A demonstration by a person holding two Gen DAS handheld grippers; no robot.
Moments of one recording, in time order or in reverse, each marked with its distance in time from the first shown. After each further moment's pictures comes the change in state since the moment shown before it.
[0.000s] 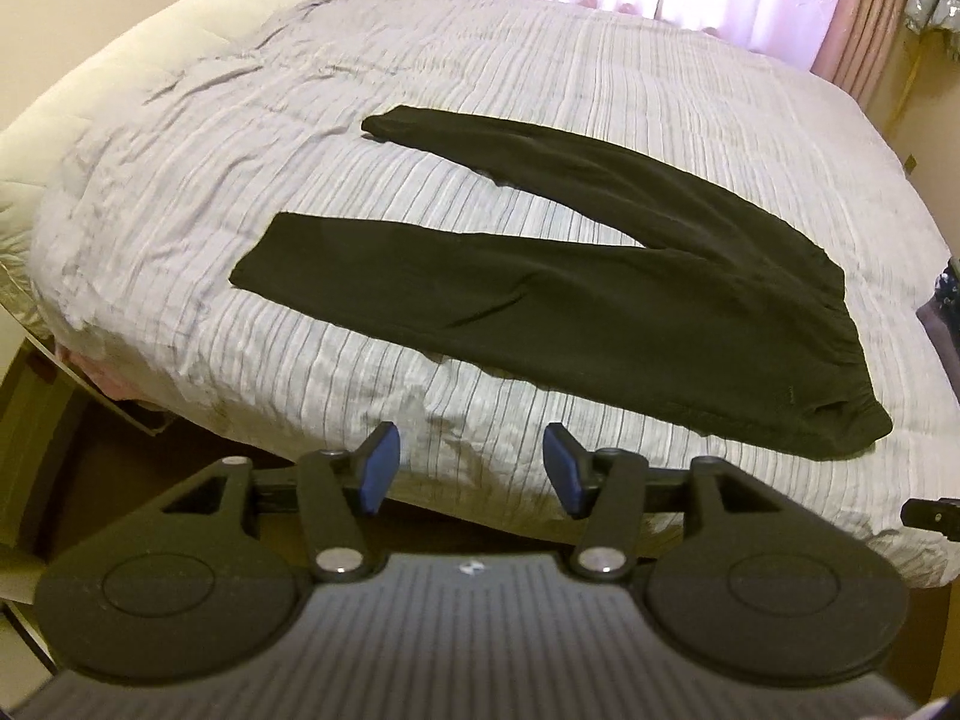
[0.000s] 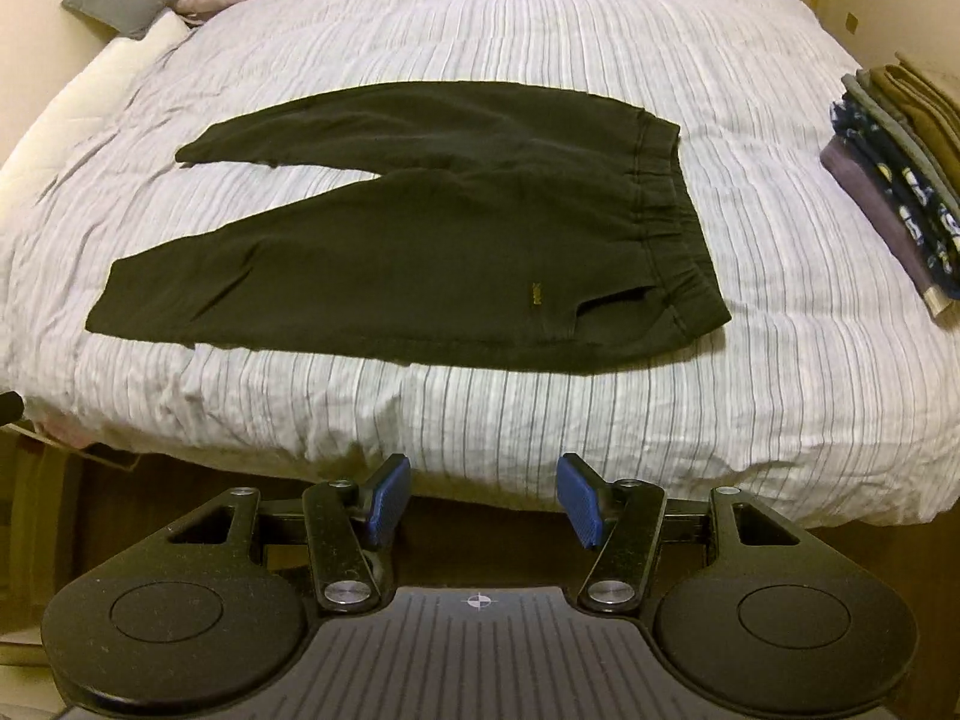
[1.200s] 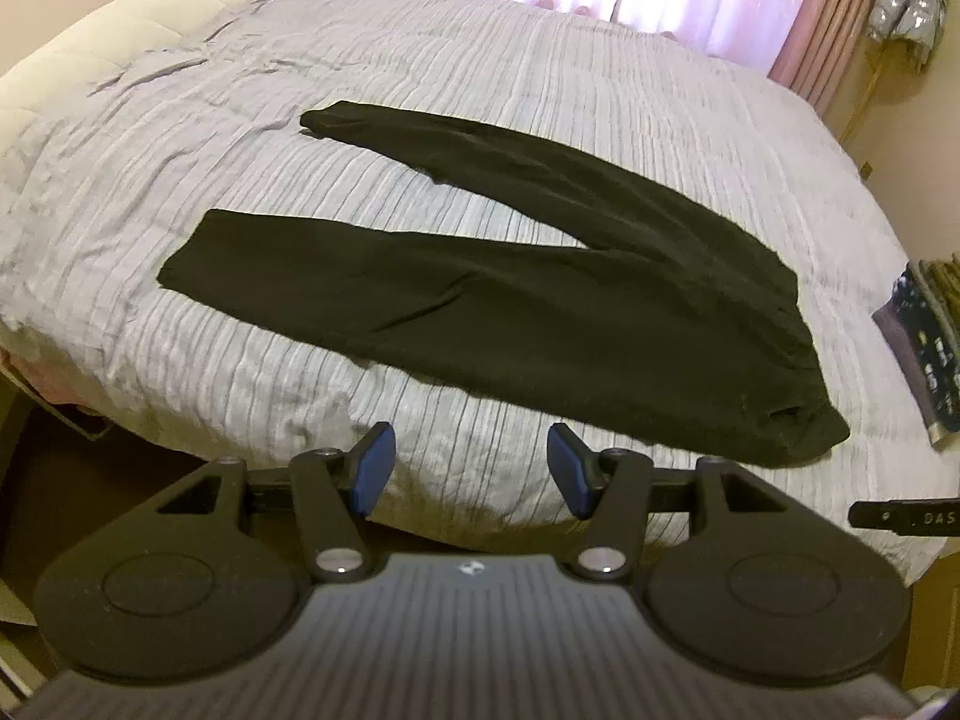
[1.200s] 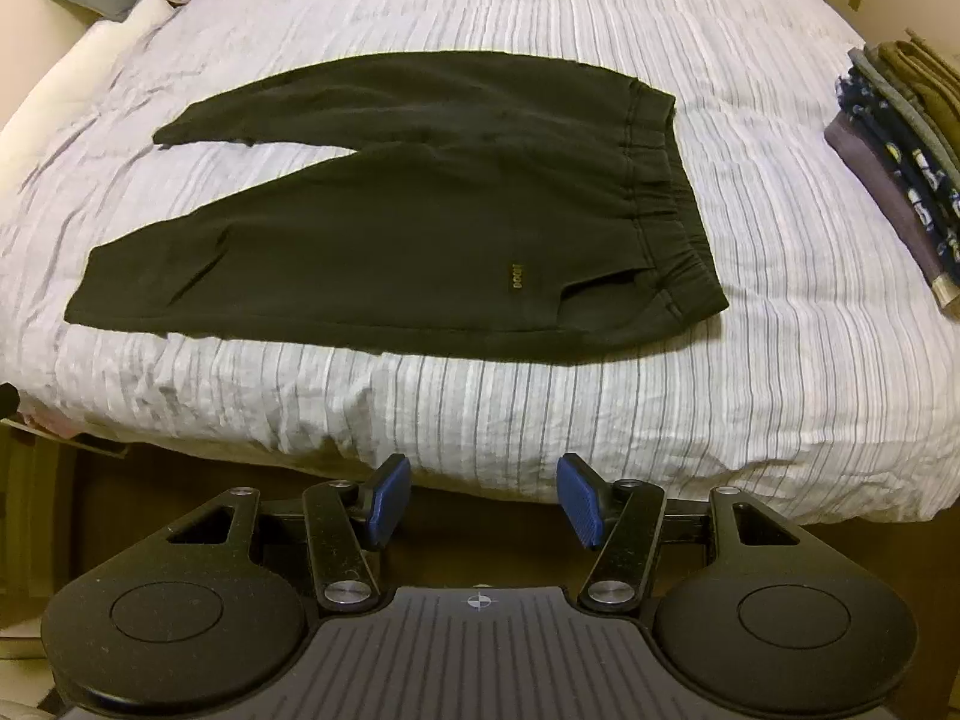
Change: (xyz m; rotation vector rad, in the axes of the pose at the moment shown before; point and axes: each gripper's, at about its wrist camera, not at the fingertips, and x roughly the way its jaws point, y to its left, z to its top) left arm 0.033 -0.020 -0.001 -0.018 -0.002 -0.135; right arm 0.029 -0.018 0.016 0.011 0.063 -0.015
